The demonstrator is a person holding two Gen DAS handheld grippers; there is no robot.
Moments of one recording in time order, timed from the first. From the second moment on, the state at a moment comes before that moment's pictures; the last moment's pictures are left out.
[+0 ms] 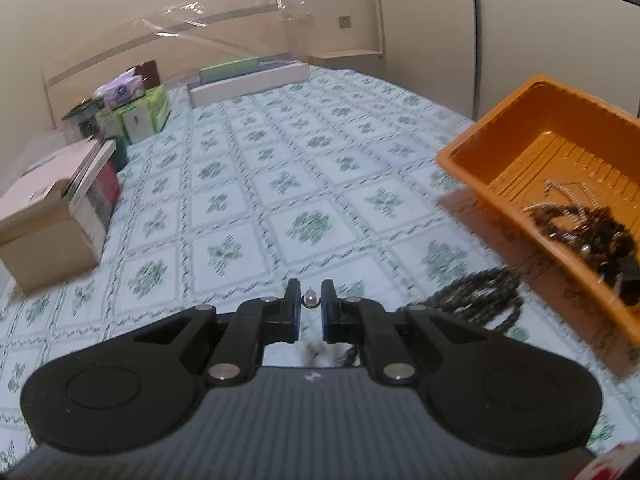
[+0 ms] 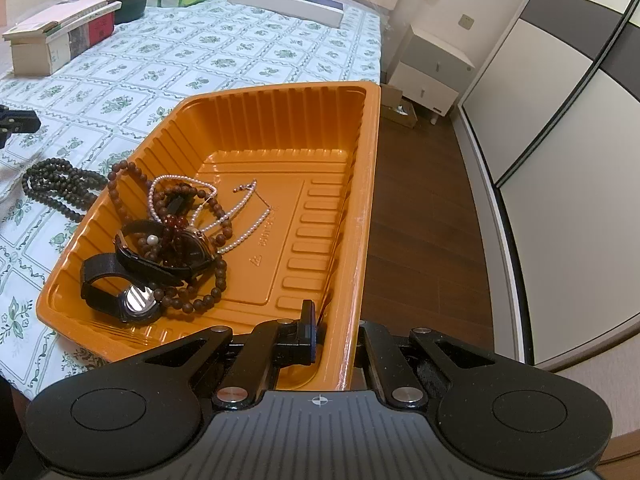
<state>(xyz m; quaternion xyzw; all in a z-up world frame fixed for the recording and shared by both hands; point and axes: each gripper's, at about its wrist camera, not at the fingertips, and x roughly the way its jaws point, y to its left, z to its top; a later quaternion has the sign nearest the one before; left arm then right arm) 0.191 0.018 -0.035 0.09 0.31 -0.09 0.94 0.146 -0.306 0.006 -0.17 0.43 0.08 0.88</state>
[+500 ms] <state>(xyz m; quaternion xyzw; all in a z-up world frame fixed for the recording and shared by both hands) 0.183 -0.096 0.010 0.08 0.25 -0.25 0.93 0.146 -0.305 0.008 -0.17 0.43 0.08 0.88</state>
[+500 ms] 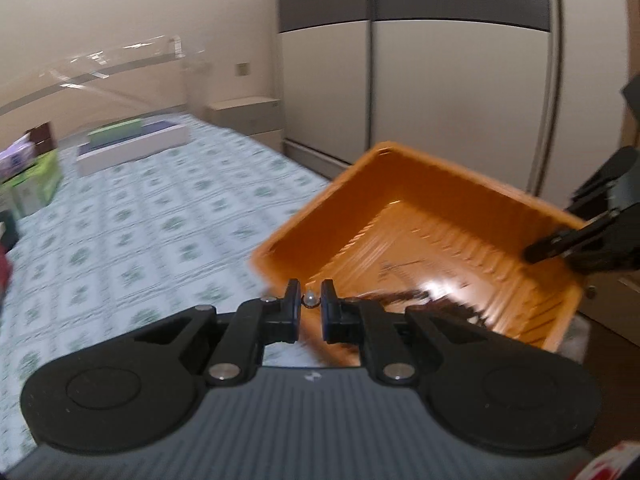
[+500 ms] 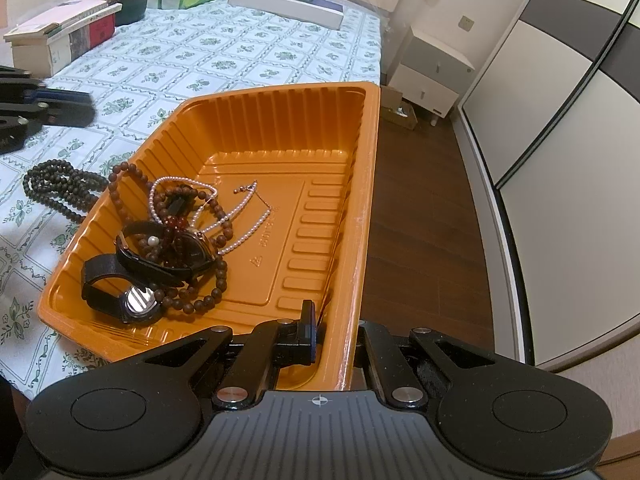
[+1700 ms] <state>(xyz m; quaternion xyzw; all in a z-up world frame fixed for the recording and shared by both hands) 0.175 -0.043 0.007 0.06 0.25 -0.18 0.95 0.144 -0.310 0.011 -0.17 0.43 0.08 0.89</state>
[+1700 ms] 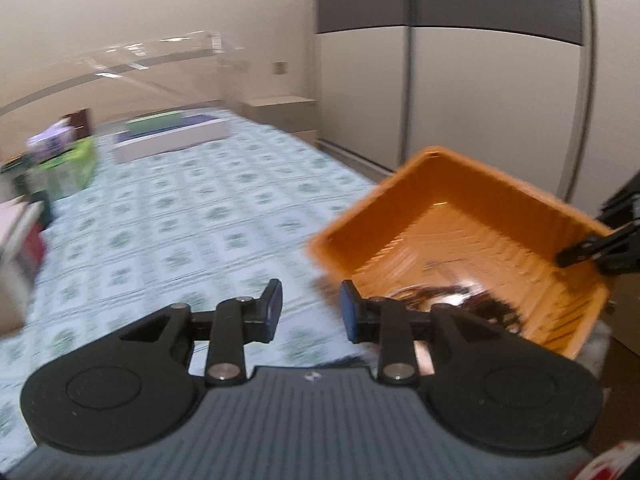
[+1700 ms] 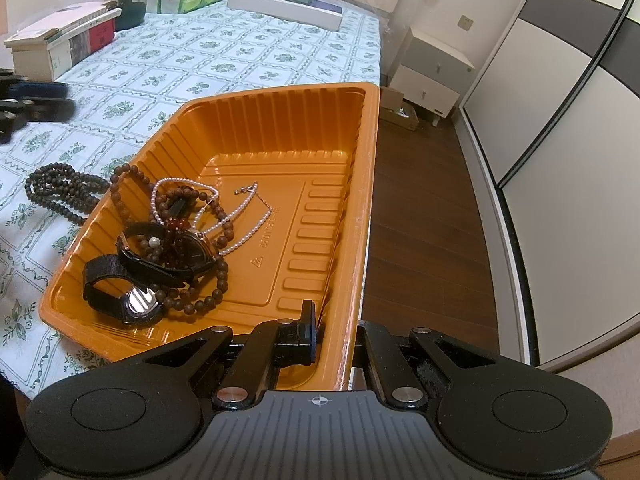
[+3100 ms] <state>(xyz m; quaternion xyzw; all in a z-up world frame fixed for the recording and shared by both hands) 0.194 -0.008 -0.069 0.17 0.36 -0.17 0.90 0.144 -0.312 0.005 -0.17 0.43 0.08 0.88</state>
